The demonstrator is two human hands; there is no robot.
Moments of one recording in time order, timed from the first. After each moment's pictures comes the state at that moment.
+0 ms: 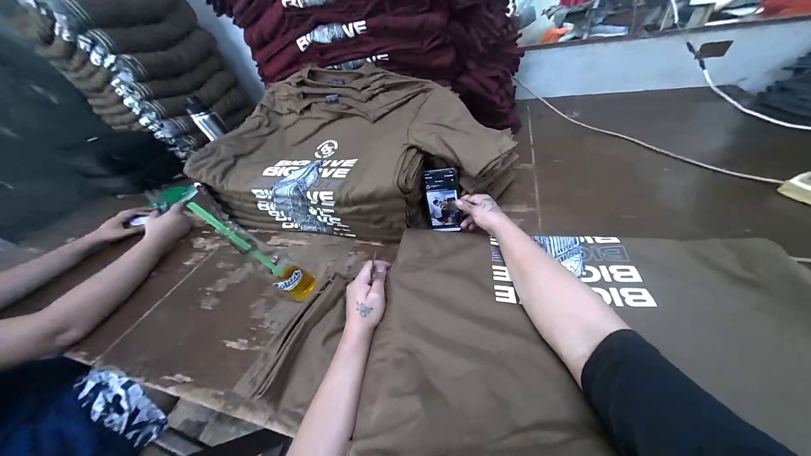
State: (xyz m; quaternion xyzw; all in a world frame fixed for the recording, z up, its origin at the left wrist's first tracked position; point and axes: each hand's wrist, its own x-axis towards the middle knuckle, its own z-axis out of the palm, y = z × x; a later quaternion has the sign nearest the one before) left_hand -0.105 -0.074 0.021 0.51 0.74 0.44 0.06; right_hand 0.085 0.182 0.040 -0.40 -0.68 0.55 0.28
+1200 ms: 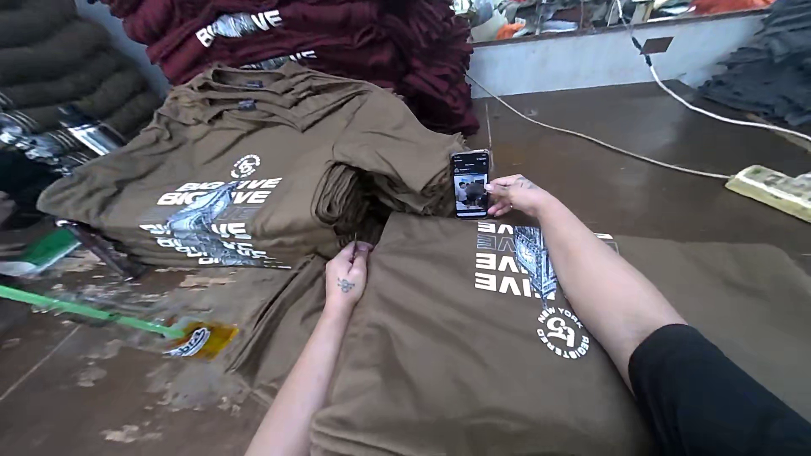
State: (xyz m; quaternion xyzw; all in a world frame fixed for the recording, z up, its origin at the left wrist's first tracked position) left_hand -0.090 0.054 0.022 0.55 0.72 0.41 0.05; right_hand 0.232 0.294 0.052 -0.42 -0.68 0.55 0.26
